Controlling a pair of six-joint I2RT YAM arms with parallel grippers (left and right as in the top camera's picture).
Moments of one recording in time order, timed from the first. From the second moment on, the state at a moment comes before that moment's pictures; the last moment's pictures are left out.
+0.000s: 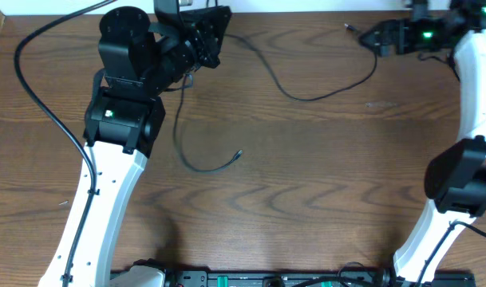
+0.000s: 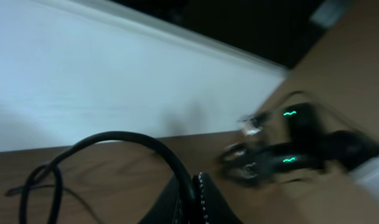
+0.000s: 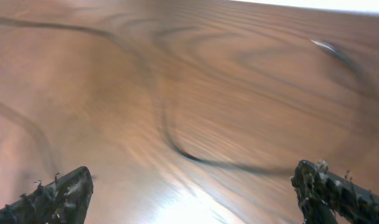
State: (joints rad) left arm -0.23 1.39 1.46 -0.19 0.49 -0.48; right arm -0.13 2.11 2.13 -1.08 -0.74 -0.29
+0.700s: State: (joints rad) left arm -0.23 1.39 1.46 0.24 0.73 -1.19; right arm 0.29 2.11 2.13 -0.76 -1.02 -0.32
